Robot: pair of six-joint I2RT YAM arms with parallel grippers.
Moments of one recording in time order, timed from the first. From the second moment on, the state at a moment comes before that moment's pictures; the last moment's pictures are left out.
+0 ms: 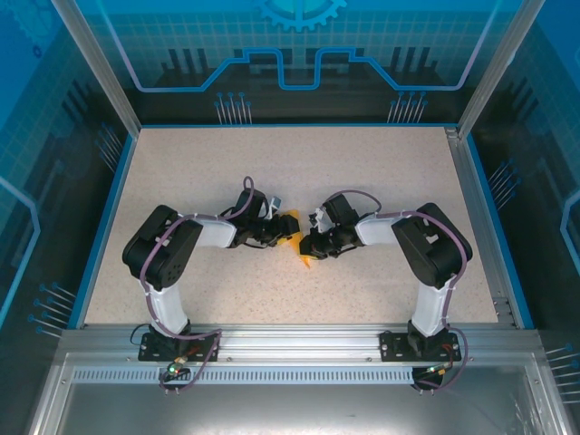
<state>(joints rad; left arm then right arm) -0.44 1.85 0.83 0.23 0.61 -0.90 0.54 1.87 0.89 -0.10 -0.68 0.67</state>
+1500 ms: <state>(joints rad) -0.44 1.86 0.84 0.21 0.62 -0.90 0.58 1.82 0.90 -0.23 -0.62 0.60</state>
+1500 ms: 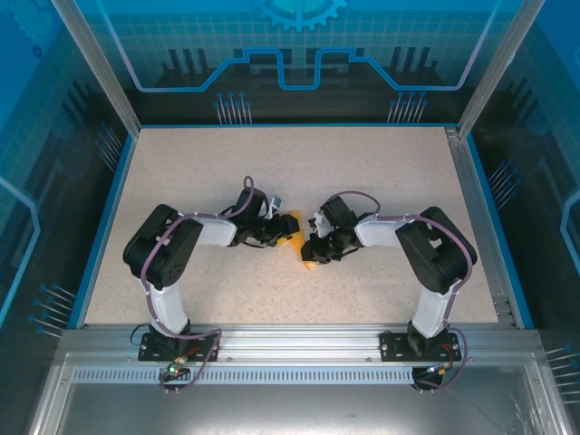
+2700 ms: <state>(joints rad) -0.44 1.86 0.84 0.21 0.62 -0.90 0.60 1.78 0.92 -0.34 -0.50 0.53</state>
